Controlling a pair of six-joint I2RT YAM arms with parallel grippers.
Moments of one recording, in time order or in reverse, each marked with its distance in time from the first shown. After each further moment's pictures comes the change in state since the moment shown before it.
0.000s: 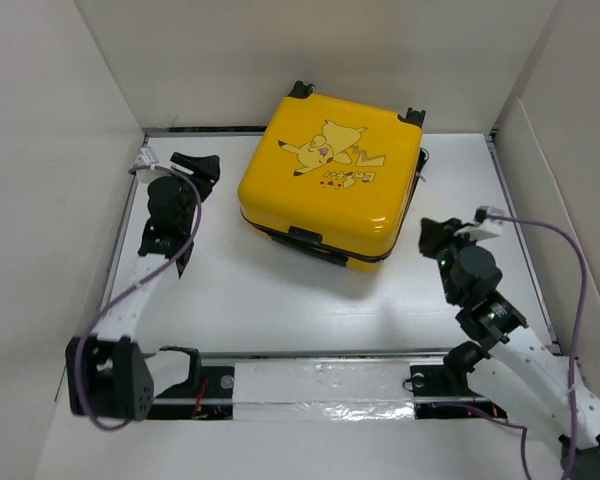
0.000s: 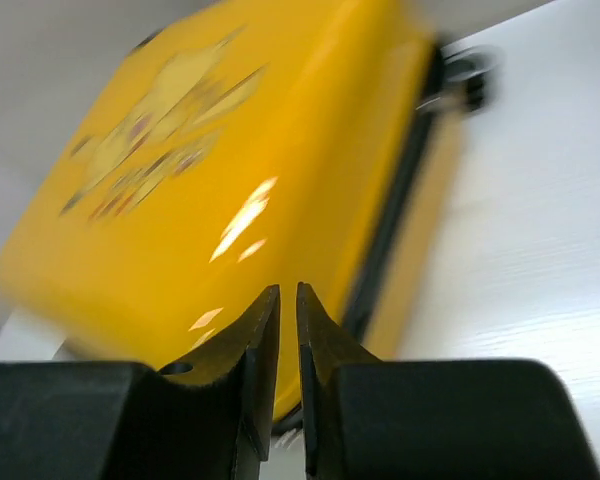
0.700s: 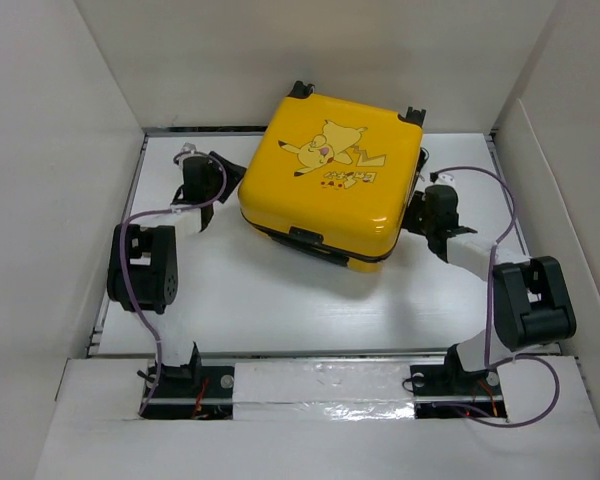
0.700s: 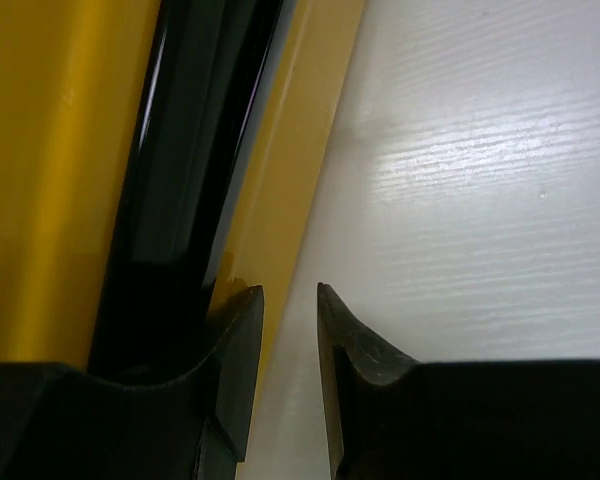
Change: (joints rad) left arm 0.039 0.711 0.321 0.003 0.253 -0.027; right arm -0.443 0.916 0.259 0.131 -0.493 -0.082
